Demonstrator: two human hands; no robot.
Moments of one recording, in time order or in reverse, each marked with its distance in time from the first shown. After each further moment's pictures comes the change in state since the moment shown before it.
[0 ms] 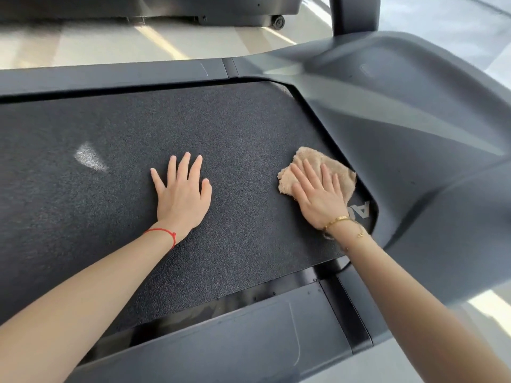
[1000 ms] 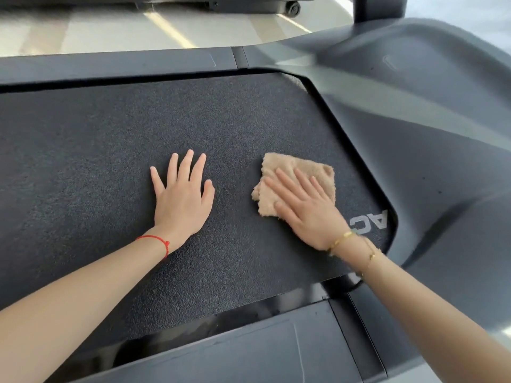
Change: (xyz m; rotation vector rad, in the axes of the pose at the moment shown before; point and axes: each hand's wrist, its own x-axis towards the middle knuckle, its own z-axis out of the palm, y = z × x) left_hand 0.000 -0.004 0.004 0.013 -0.002 0.014; right_hand 0.004 -0.015 0.009 0.011 -0.049 -0.403
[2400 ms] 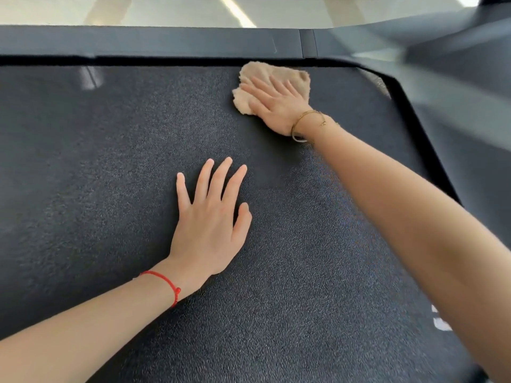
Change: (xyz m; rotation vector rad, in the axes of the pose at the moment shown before) left_hand 0.007 0.004 -0.007 0.119 -0.081 -0.043; right_hand 0.313 -0.029 -0.009 -0.074 -0.081 -0.225
